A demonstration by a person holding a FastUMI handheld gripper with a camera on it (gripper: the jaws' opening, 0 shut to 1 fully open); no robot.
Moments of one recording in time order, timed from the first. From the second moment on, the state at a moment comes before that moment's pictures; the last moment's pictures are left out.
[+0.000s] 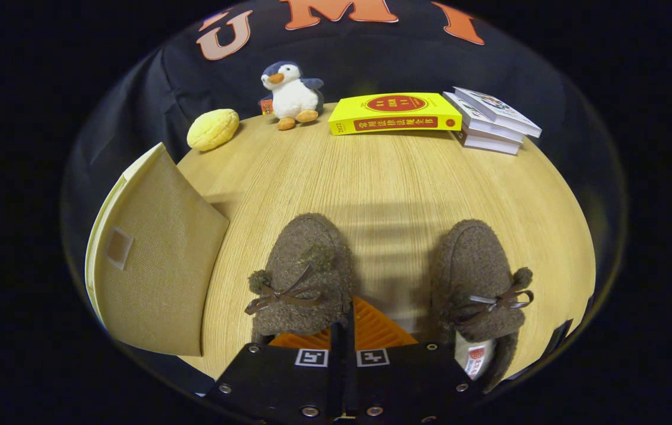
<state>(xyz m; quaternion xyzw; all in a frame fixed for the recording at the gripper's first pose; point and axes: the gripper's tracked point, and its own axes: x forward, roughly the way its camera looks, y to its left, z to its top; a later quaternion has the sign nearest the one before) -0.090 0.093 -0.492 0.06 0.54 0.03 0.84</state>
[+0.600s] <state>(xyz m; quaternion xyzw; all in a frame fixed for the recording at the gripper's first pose) -0.059 0.164 -0.328 0.13 0.46 0.03 0.88</state>
